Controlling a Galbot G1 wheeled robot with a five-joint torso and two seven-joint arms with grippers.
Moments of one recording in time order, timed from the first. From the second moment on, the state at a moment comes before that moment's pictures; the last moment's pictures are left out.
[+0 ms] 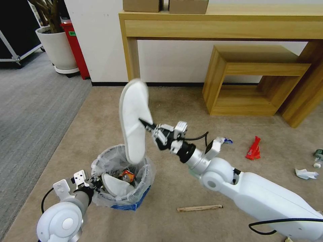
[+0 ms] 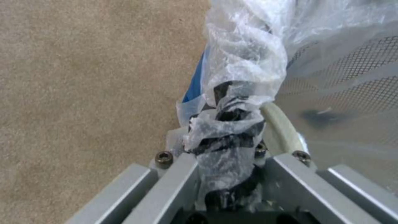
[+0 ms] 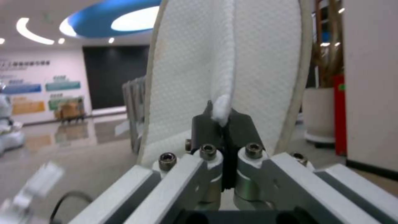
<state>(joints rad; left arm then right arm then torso) 1.51 -1.22 -0.61 -2.22 -1.06 0.65 -0.65 -0.50 0.83 -0.58 1.87 0.96 0.40 -0.23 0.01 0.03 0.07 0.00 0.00</state>
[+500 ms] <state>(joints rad) 1.51 -1.24 -0.62 -2.22 -1.06 0.65 -0.65 -0.39 0.92 -0.75 1.67 0.84 0.48 -0.25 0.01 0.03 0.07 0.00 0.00</state>
